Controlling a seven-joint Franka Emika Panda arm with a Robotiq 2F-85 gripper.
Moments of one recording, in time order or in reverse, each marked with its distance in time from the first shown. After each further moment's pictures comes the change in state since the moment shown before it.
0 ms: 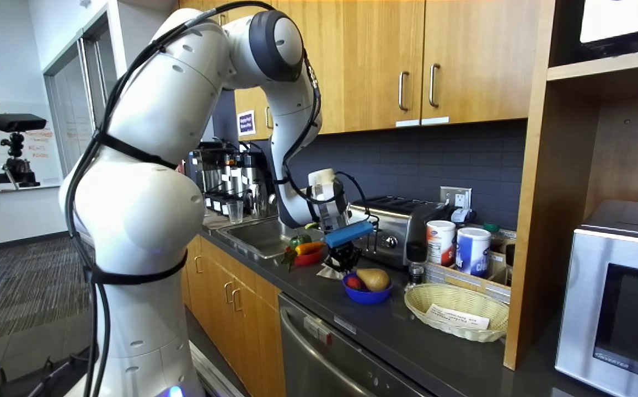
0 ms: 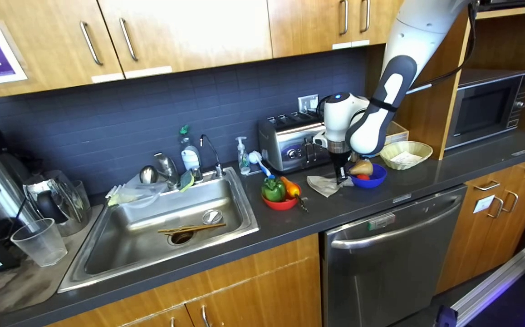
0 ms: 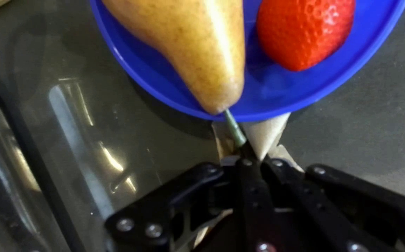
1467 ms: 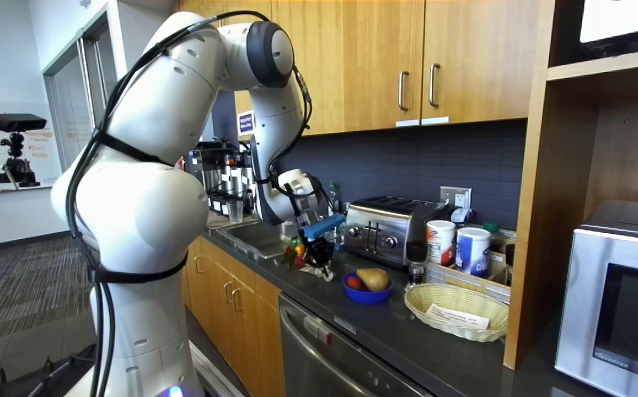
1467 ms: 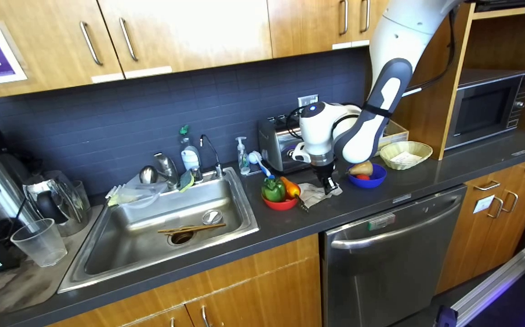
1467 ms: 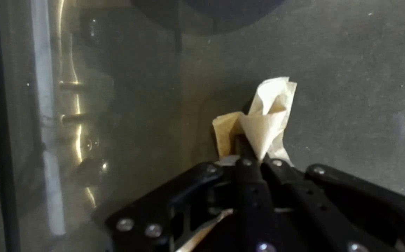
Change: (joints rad) arm 0.086 0.012 0.096 0.043 -0.200 -0.160 0.021
